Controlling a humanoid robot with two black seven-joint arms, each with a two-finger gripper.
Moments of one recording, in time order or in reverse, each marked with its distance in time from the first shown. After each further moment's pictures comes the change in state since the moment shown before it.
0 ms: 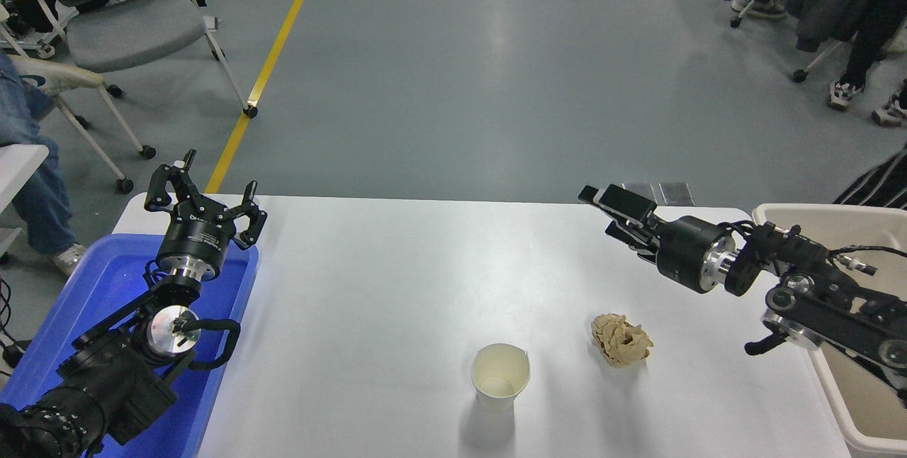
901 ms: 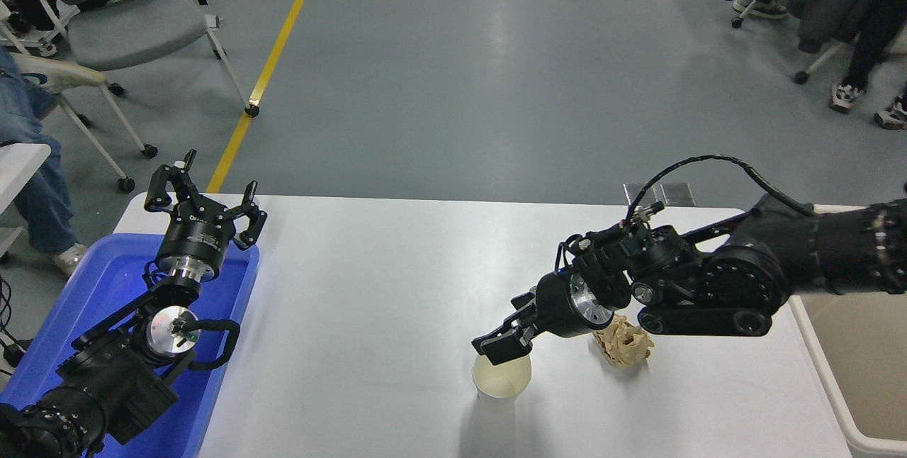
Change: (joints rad) left arm 0.000 0.000 0.000 0.000 0.000 0.000 0.000; right arm 0.578 0.486 -0.887 -0.092 -0.149 0.074 0.039
